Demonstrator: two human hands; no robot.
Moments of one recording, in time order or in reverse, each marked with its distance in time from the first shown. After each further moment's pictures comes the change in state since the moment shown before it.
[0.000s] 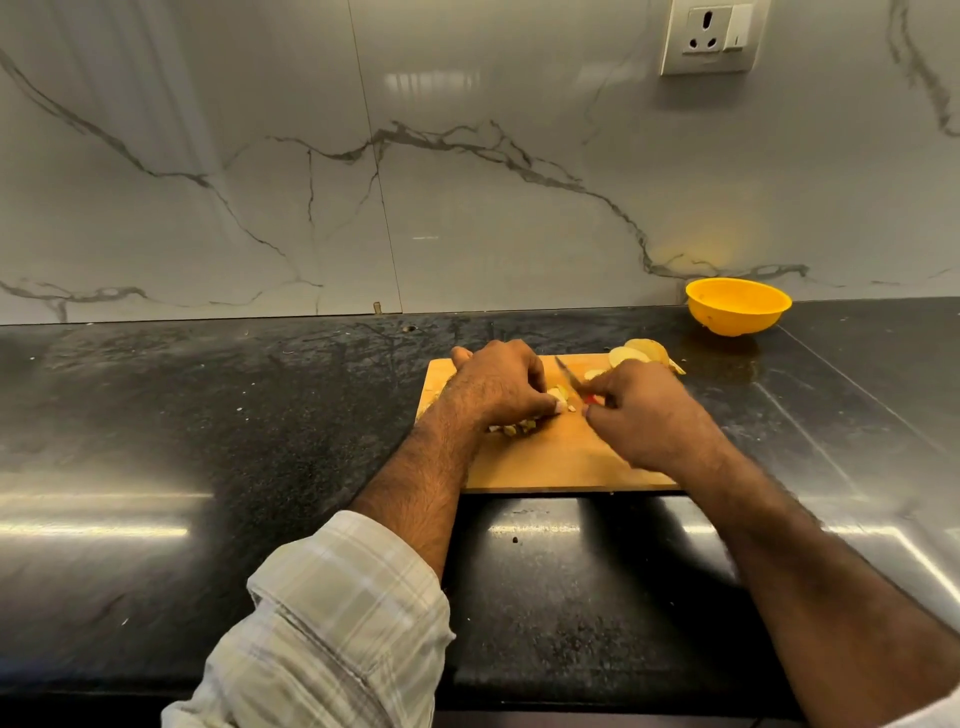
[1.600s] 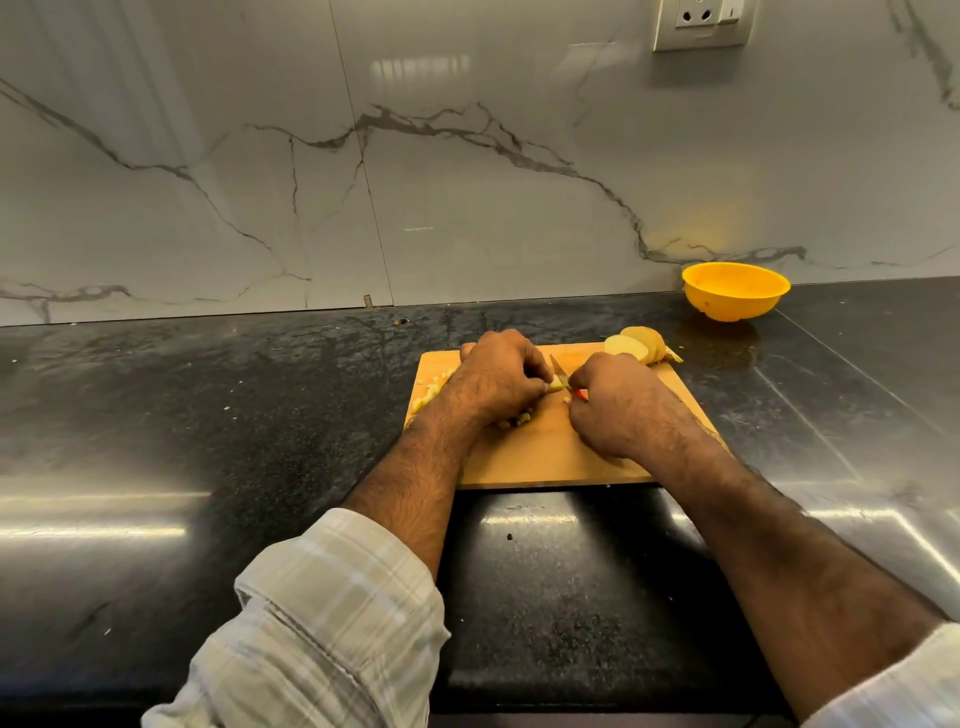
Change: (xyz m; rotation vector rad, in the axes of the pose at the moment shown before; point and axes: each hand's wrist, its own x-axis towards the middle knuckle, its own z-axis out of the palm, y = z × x) left_hand 0.012 -0.001 0.011 -0.146 0.040 0.049; right_hand 0.017 -0.014 0.012 -0.131 -0.078 0.114
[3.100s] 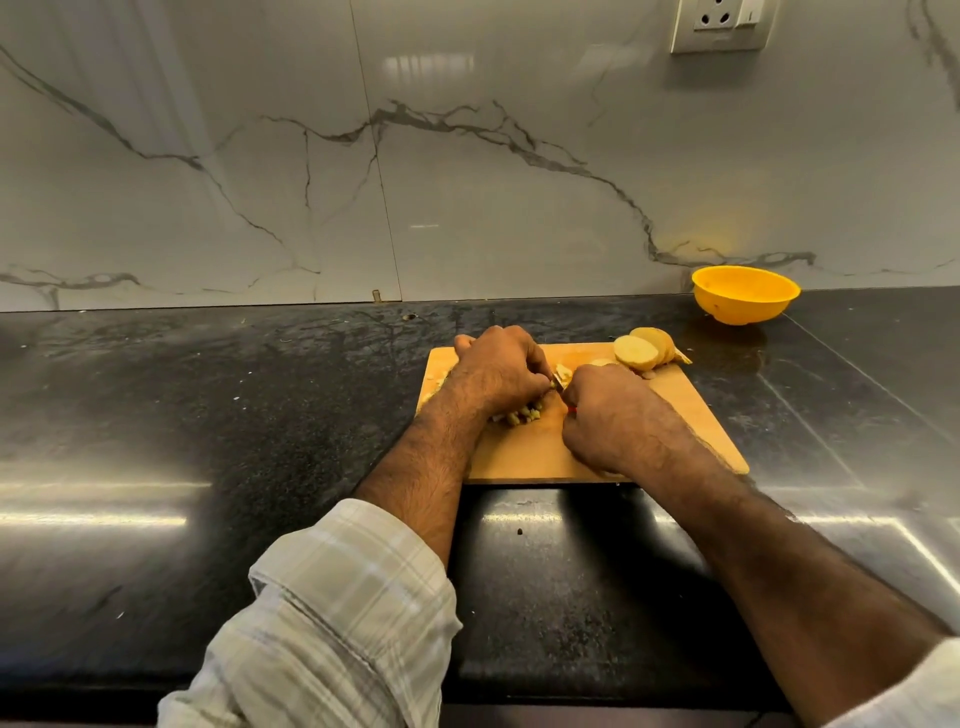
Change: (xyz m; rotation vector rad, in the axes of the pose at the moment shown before) left_hand -0.003 -0.007 -0.004 0.091 0.022 -0.039; right_hand -0.012 -0.018 0.007 -0.080 -0.024 -0.050
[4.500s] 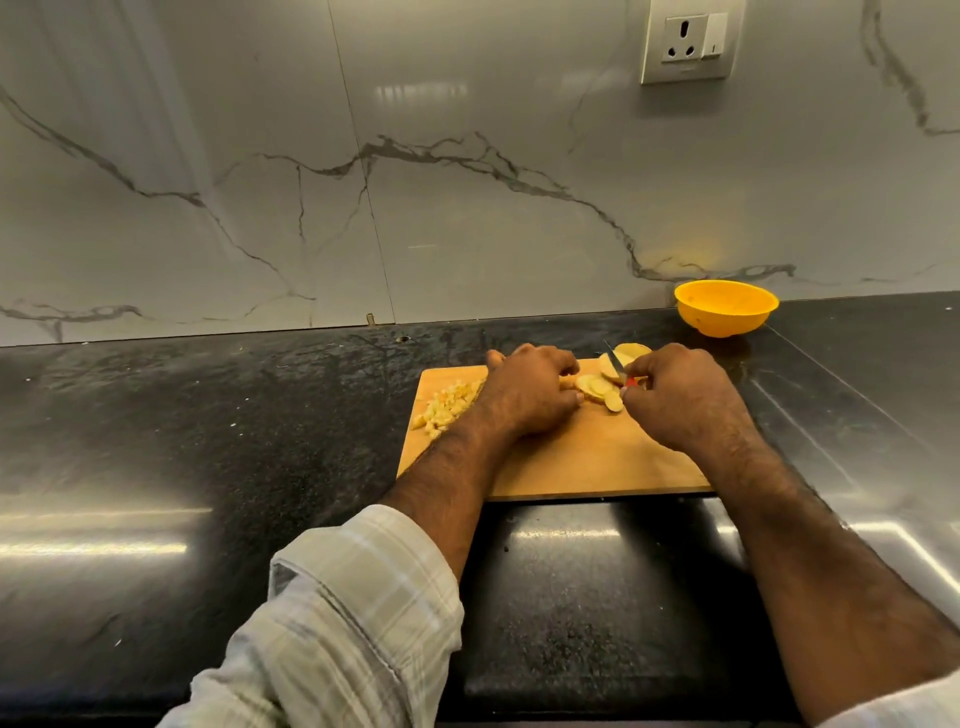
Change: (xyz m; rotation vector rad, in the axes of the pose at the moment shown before) left_hand 0.007 0.040 0.016 0.120 -0.016 0.143; right_hand 0.008 0.071 -0.026 0.175 0.286 0.137
